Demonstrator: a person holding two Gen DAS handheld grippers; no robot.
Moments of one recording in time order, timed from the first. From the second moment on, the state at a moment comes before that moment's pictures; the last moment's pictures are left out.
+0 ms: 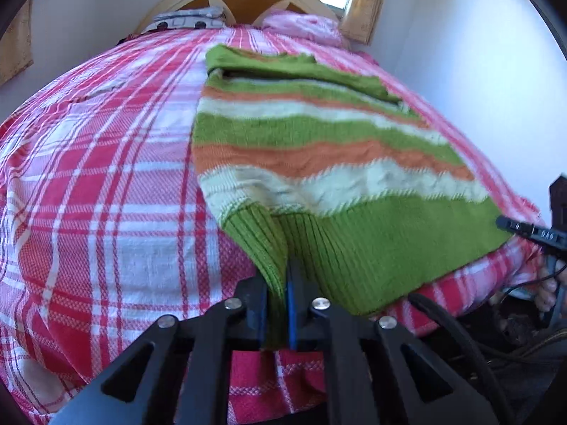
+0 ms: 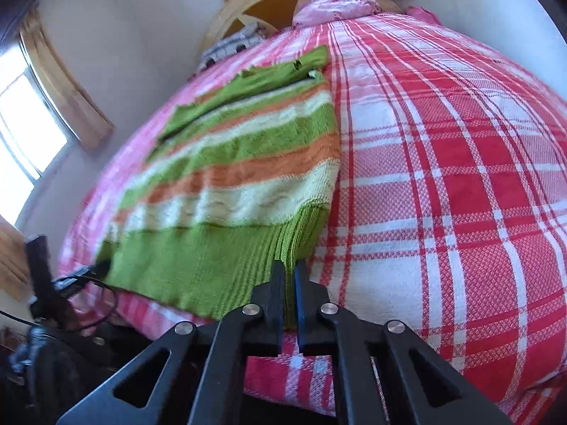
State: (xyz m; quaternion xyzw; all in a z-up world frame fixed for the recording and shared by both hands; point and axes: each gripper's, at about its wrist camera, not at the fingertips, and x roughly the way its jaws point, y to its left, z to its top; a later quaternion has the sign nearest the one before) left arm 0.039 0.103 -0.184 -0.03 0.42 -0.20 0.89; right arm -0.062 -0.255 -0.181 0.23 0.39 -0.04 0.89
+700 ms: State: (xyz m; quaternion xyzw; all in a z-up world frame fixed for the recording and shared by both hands) left arm 0.066 0.115 -0.131 -0.10 0.33 -0.24 0.91; right arm -0.045 -0.286 -0.137 0.32 0.29 0.01 0.90
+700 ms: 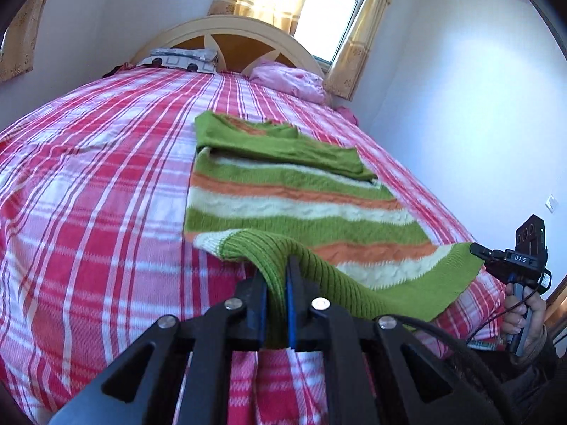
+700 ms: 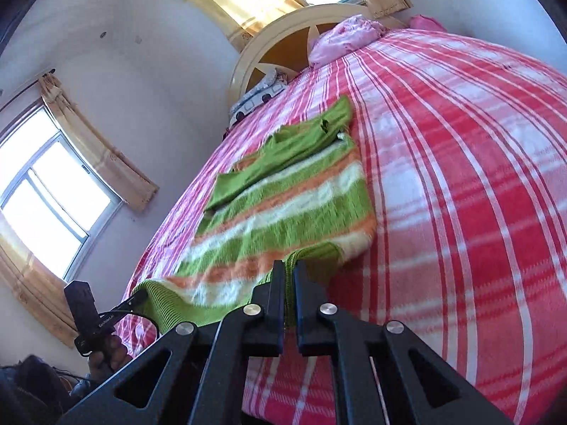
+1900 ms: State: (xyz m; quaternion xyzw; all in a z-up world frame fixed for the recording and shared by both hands) left arm 0.236 0.100 -0.070 -0.17 0.27 -0.23 0.92; right arm 0.123 -0.364 -0.061 0.31 0.22 -0.02 0.92
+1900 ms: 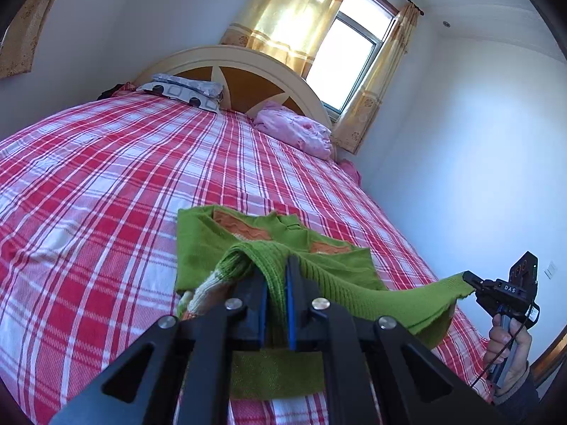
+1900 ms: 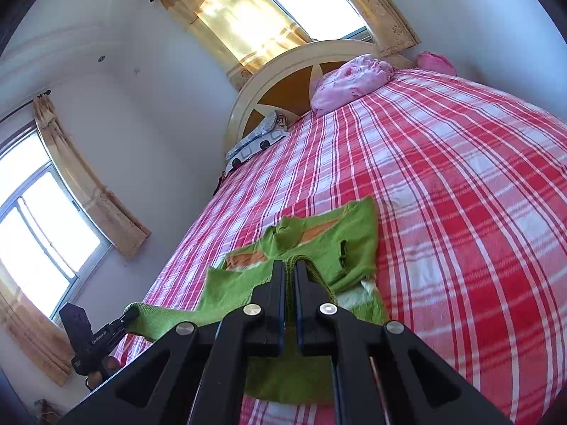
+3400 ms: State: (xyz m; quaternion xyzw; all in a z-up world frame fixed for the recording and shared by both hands) left arm 0.381 0.075 -0.156 -0.16 0.40 -0.13 0.89; right arm 0.307 -0.446 -0.156 0.24 0.35 -0.14 0.89
